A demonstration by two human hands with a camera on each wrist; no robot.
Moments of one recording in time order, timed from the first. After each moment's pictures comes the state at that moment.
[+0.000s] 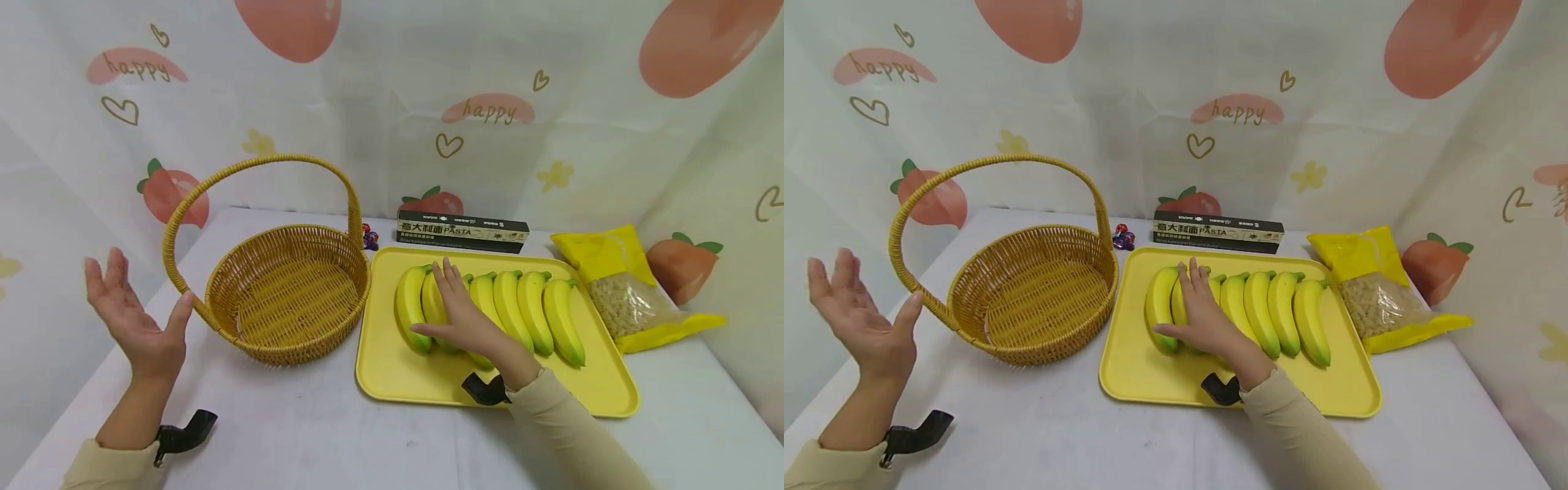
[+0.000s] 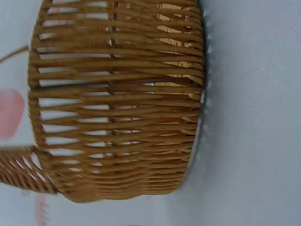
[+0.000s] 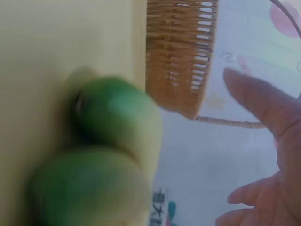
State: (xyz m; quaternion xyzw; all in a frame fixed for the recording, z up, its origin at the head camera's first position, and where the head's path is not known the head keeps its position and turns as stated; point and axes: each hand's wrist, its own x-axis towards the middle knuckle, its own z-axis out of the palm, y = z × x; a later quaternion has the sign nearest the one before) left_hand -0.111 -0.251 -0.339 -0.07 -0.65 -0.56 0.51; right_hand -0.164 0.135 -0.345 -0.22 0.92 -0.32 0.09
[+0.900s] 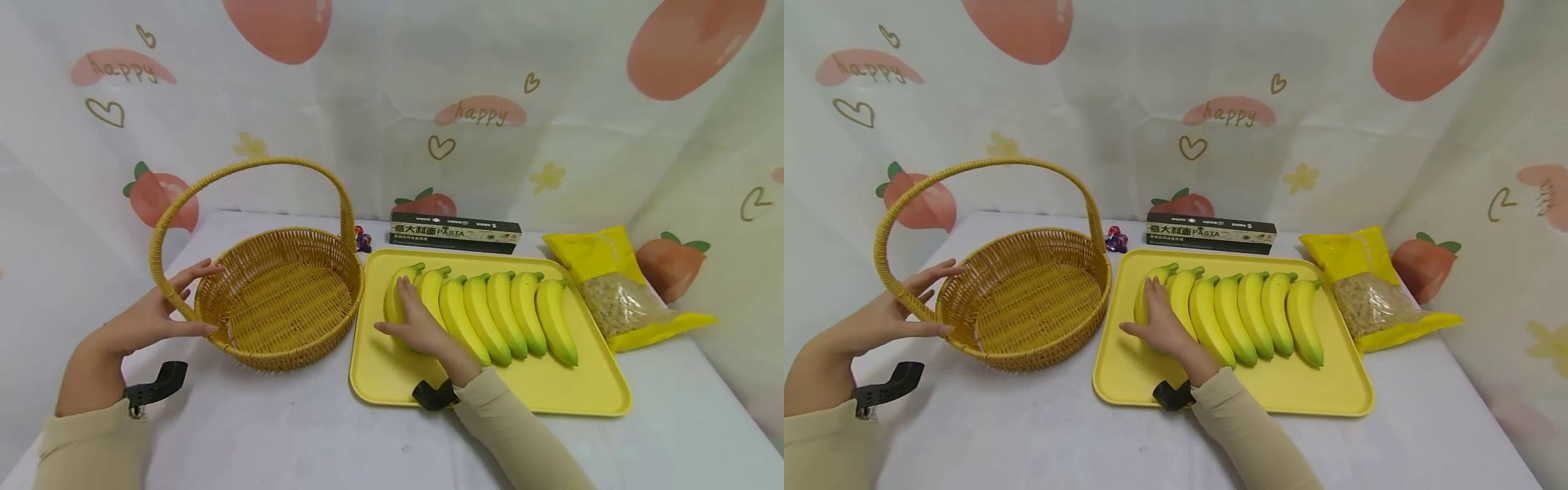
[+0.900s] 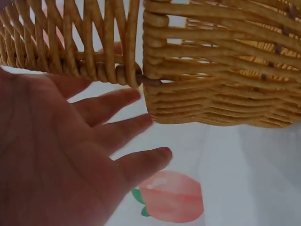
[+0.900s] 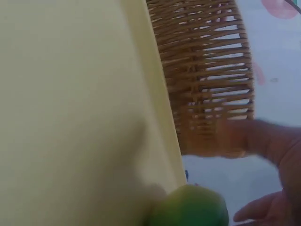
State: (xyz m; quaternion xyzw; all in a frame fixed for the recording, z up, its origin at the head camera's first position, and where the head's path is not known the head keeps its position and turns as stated) left_hand -0.141 -0.316 -0.332 -0.21 -0.86 -0.46 -0.05; right_hand -0.178 0.082 -0.379 -0.14 0.88 -0.44 0.13
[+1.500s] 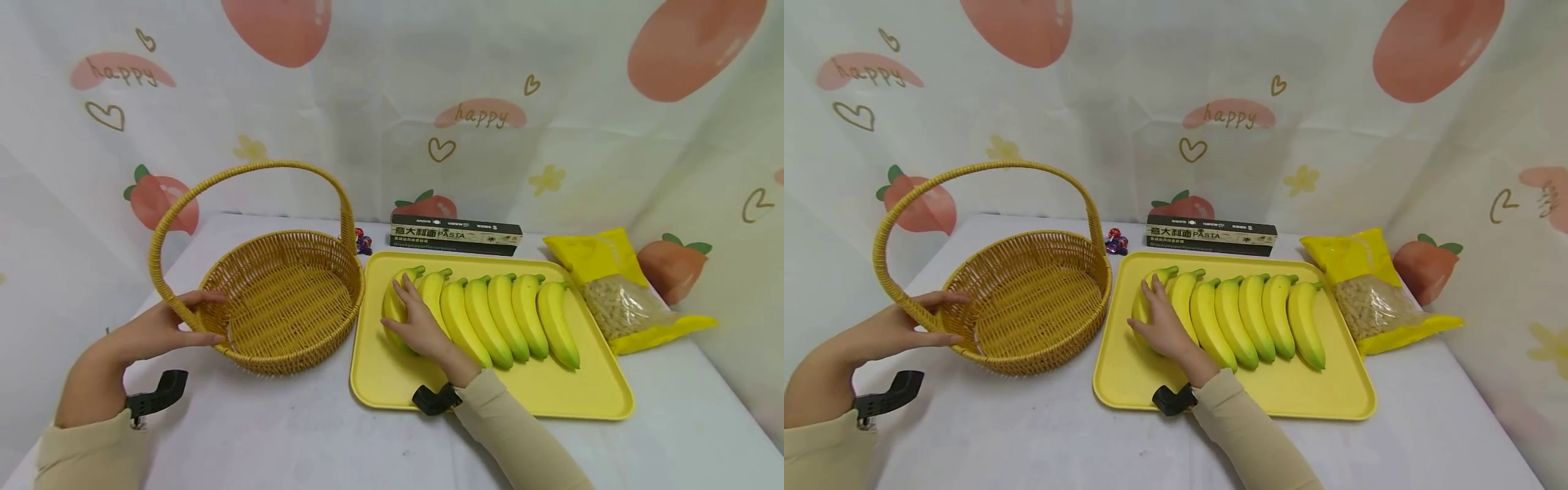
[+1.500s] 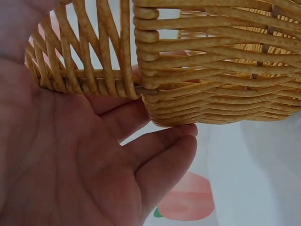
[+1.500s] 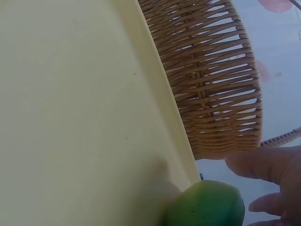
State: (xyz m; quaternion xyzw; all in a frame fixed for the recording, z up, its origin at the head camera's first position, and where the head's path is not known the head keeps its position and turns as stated) left_hand -0.136 -0.314 -0.333 -0.13 -0.92 -0.36 -0.10; right_hand -0.182 0.081 -0.391 -0.17 0.86 -0.47 0.07
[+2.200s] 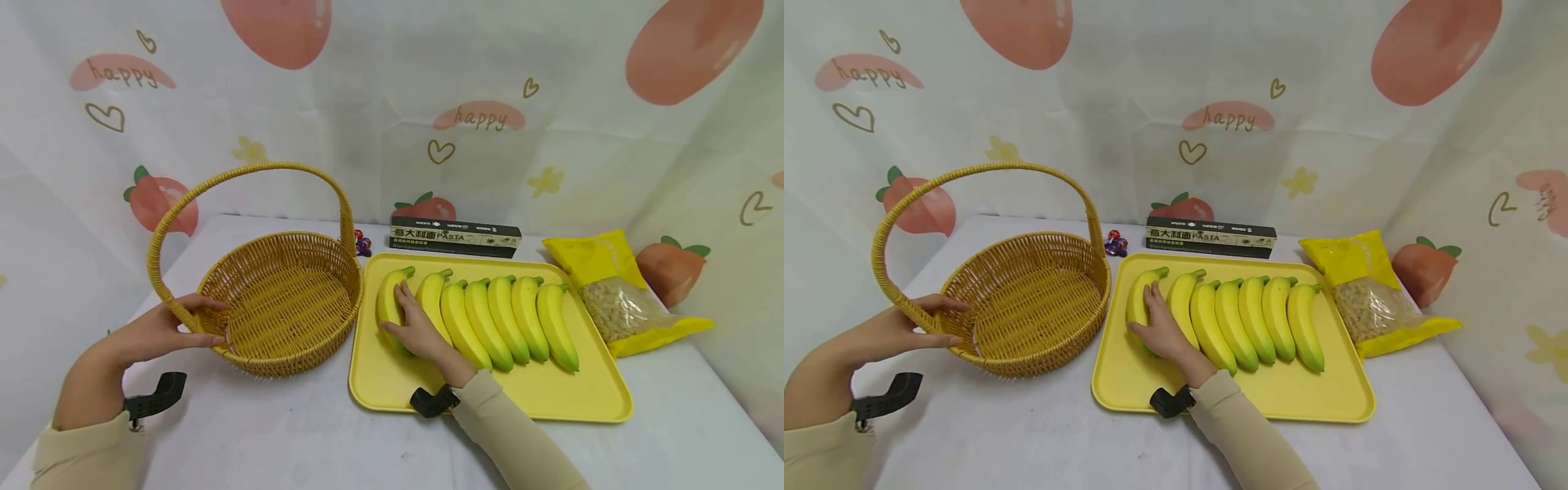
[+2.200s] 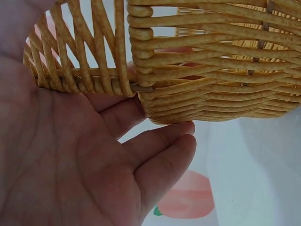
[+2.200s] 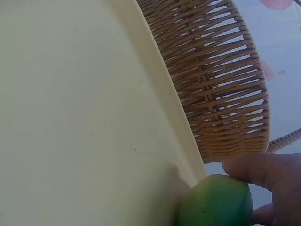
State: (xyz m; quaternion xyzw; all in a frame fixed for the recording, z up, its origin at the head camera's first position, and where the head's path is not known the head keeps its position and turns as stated) left_hand -0.136 -0.314 -0.333 -0.11 -0.92 -0.35 -0.12; right_hand -0.186 0.080 -0.399 -0.16 0.85 -0.49 0.10
